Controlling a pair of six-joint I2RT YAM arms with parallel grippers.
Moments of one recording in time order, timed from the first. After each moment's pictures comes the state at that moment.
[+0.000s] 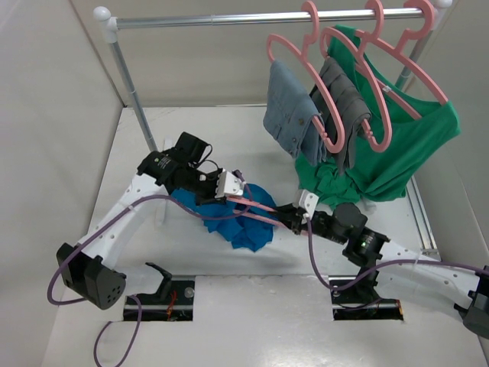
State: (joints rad) left arm -0.52 1.26 1.29 -1.12 0.62 1.08; right arm 0.94 0.79 0.43 0.38 -0.20 -0.18
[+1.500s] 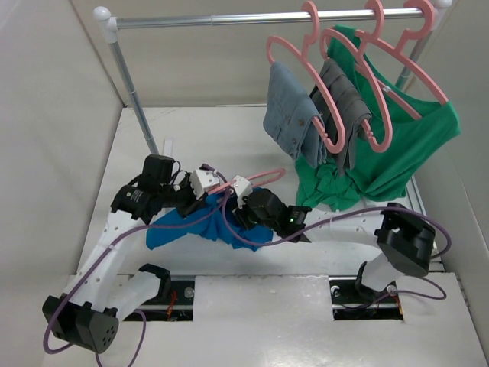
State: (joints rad) left arm -0.33 0.96 0.97 -0.89 0.56 0.67; right arm 1.10 1.55 0.89 0.14 0.16 0.09
